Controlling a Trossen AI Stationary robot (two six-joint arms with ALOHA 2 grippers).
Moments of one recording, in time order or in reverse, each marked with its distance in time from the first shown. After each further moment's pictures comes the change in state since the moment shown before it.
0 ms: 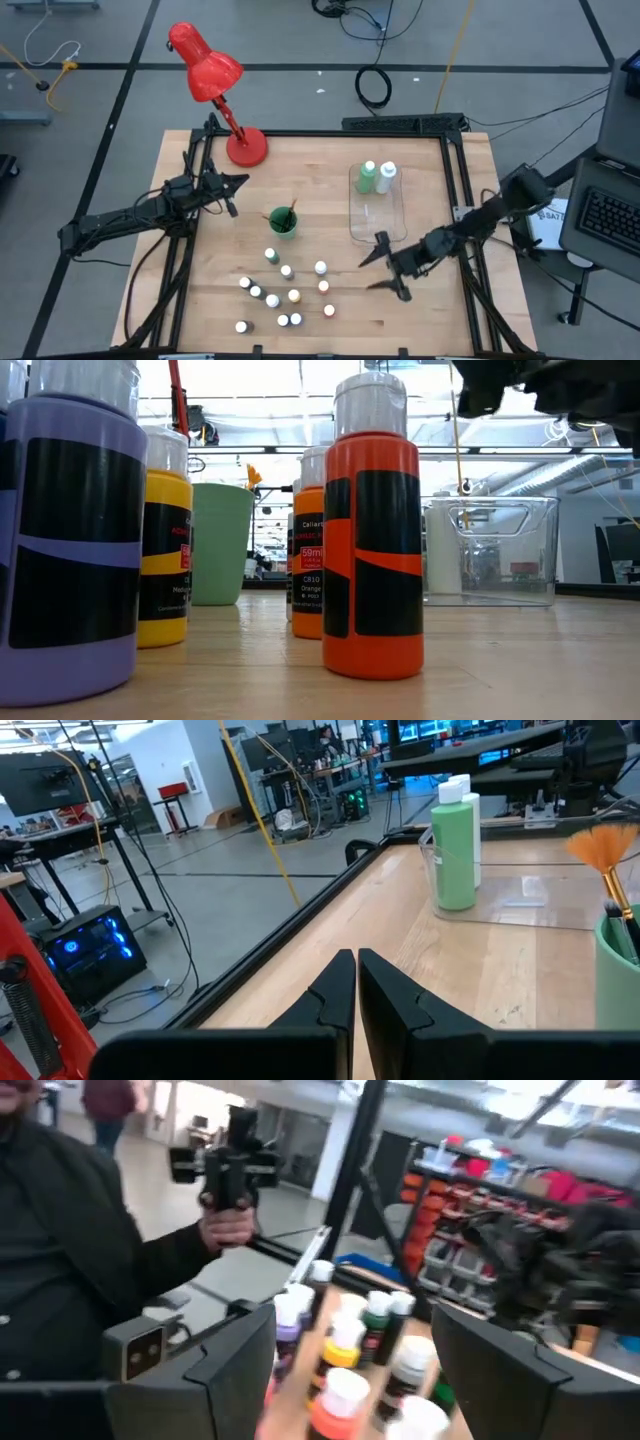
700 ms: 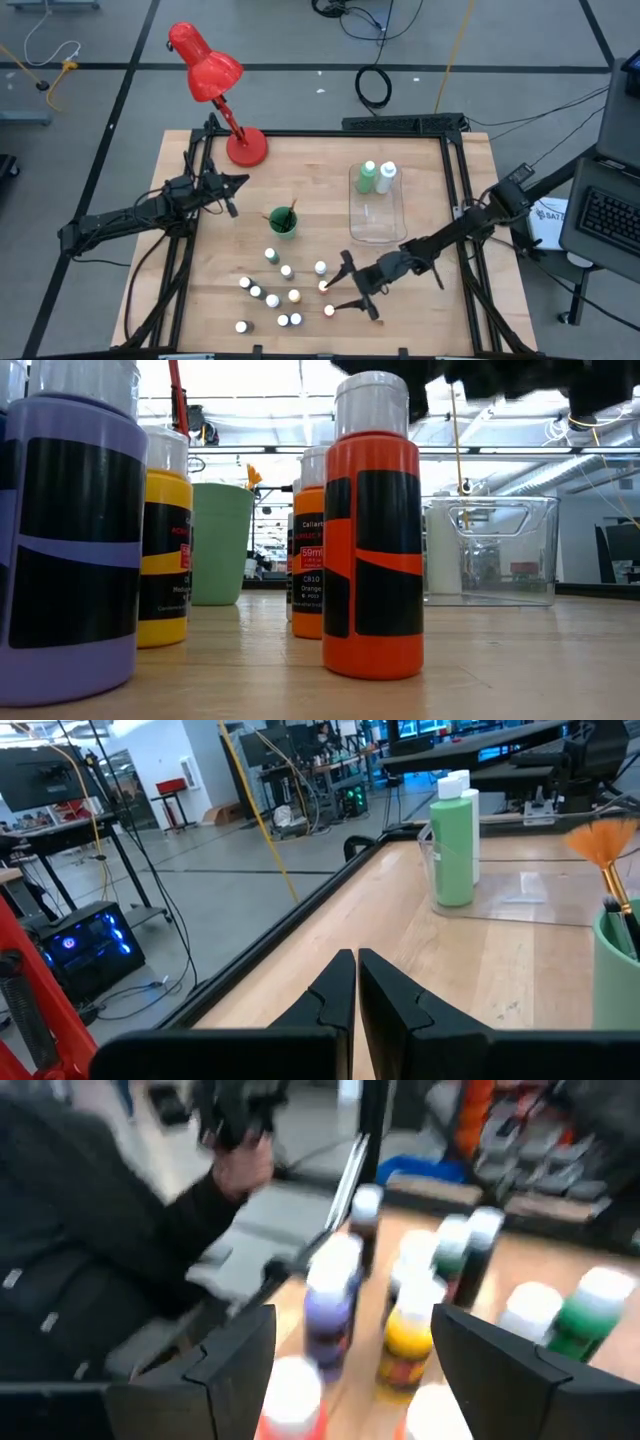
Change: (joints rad) left arm 0.000 0.000 0.000 -0.010 0.001 -0.005; right arm -0.016 0.189 0.416 -0.498 -0.064 0.259
